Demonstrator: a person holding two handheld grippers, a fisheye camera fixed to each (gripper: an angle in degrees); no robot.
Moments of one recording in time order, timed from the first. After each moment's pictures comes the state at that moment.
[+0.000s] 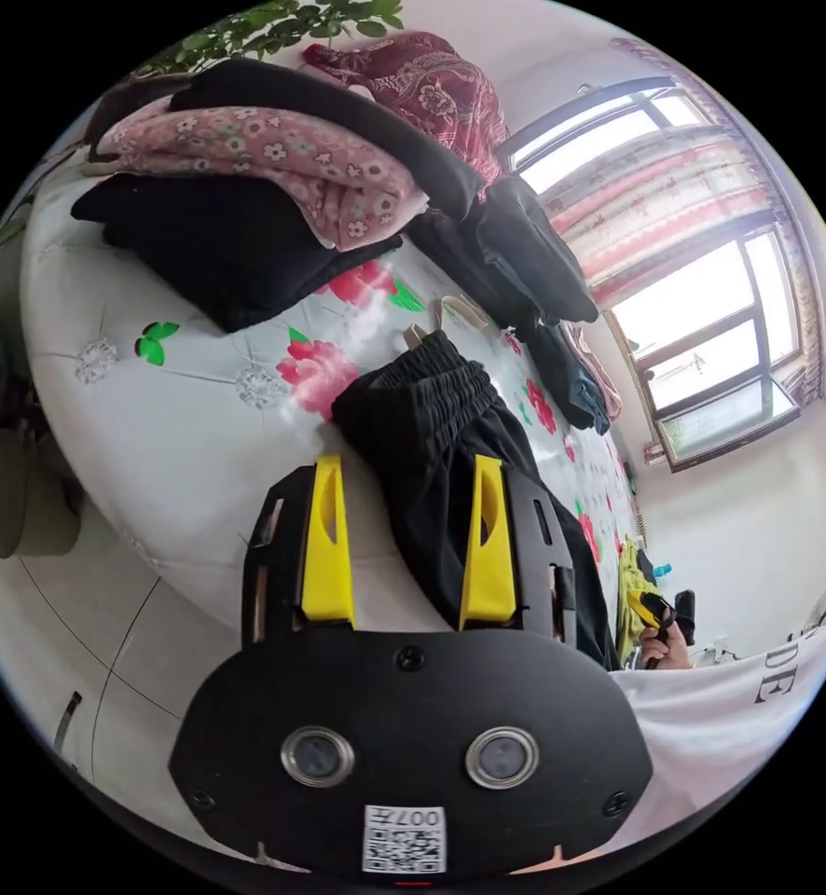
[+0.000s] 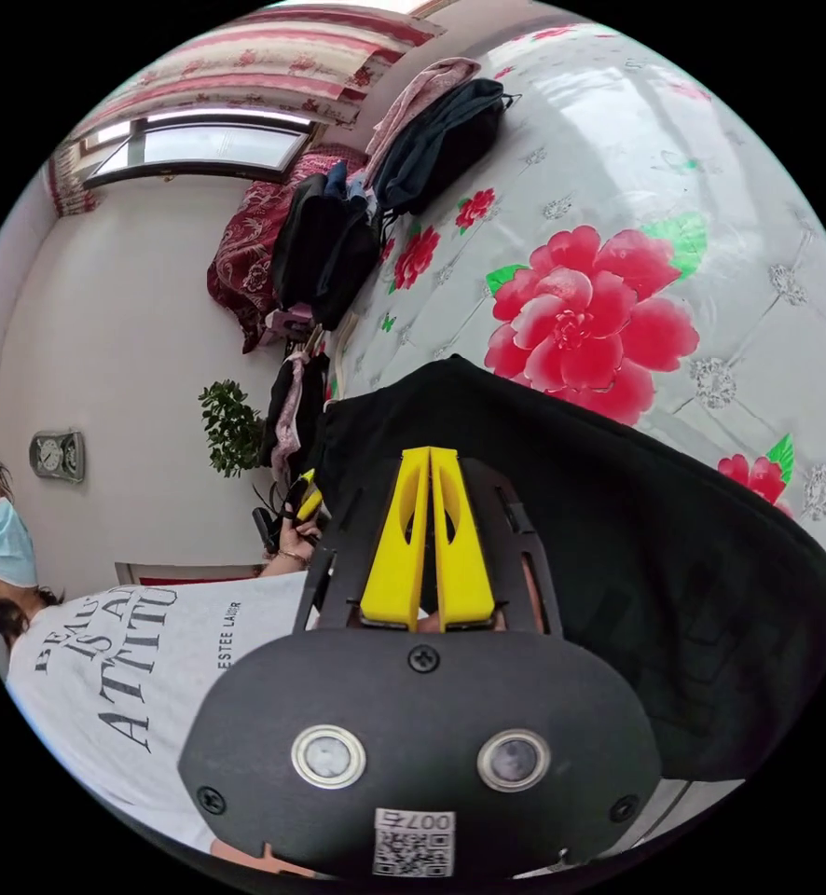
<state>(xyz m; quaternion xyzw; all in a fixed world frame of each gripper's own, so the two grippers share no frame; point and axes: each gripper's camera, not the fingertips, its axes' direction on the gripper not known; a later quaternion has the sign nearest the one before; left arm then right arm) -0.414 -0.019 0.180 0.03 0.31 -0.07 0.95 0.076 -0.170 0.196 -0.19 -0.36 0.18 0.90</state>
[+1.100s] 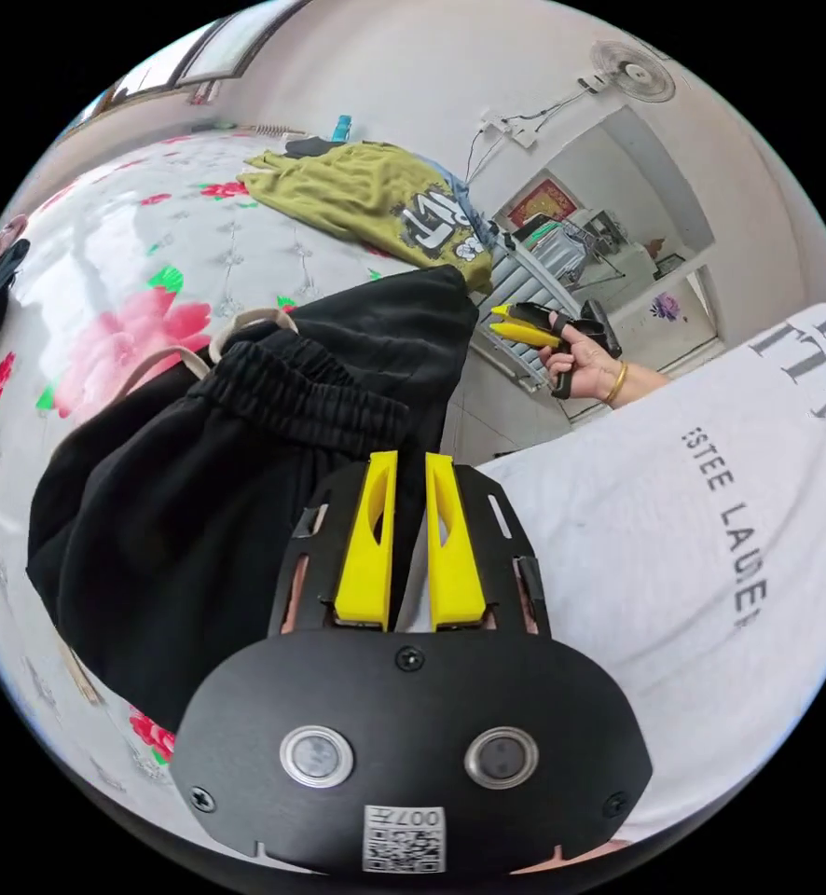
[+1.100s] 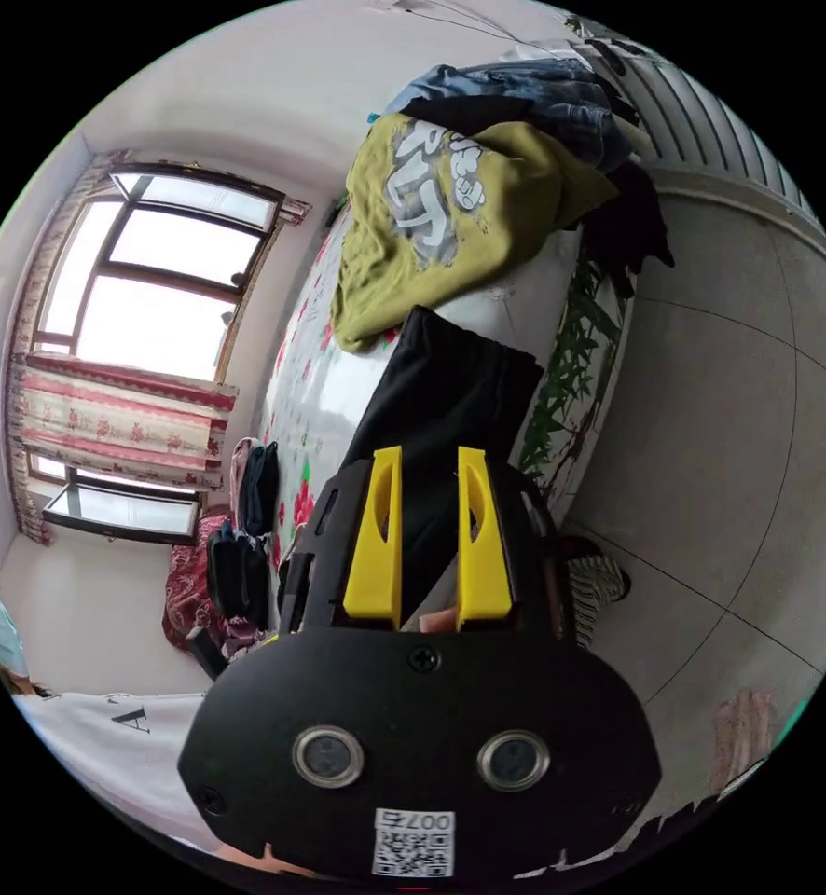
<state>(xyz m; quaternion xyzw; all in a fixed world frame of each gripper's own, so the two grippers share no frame) -0.015 0.197 0.111 -0.18 0.45 0.66 0.58 0.305 0.171 -0.106 0.14 -0.06 0.59 0.79</state>
